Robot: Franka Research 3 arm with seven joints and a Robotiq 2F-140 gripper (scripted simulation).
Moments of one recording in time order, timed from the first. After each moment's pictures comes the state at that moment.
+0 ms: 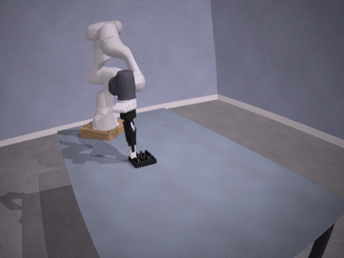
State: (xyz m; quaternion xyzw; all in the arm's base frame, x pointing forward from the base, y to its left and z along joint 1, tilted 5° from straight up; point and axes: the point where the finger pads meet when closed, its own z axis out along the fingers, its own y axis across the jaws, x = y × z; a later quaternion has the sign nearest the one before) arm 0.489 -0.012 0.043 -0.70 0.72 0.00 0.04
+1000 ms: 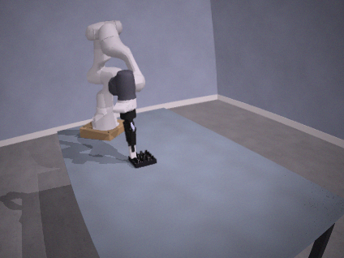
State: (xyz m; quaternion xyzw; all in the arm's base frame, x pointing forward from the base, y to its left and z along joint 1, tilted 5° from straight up) arm 0.489 -0.012 0.043 -0.69 0.72 0.00 0.04
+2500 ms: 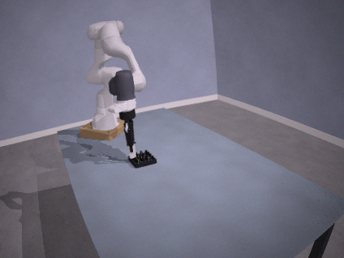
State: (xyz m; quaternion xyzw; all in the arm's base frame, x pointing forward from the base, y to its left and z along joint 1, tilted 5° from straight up) arm 0.489 -0.013 0.043 -0.49 0.87 0.01 0.05
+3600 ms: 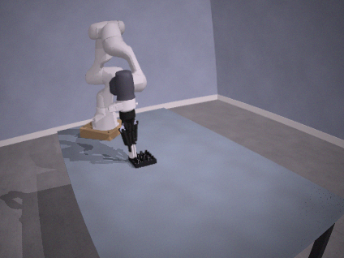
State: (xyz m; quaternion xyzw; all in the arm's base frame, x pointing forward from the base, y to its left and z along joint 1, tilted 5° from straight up) arm 0.489 -0.013 0.043 -0.27 0.96 0.02 0.04
